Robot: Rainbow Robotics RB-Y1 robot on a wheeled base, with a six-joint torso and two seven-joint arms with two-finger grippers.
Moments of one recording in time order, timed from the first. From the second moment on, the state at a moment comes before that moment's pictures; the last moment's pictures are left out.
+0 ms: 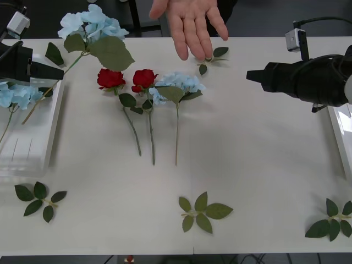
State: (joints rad) right arm -0.44 -0.71 0.10 -1.63 -1.19 0.88 1.62; left arm -0.86 1.20 -0.70 -1.04 2.43 1.26 -2.23
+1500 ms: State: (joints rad) right arm -0.44 -0.71 0.10 -1.63 -1.18 0.88 1.62; left arm -0.78 0.87 -0.45 -0.95 2.71 1.32 -2.51
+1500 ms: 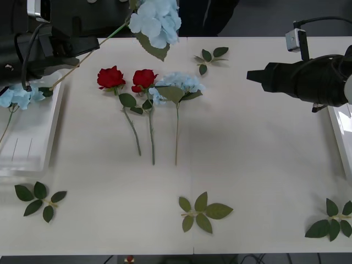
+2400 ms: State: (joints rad) right arm -0.44 -0.71 0.10 -1.63 -1.18 0.88 1.62; left arm -0.76 0.54 -0.16 -0.99 2.30 1.04 -2.74
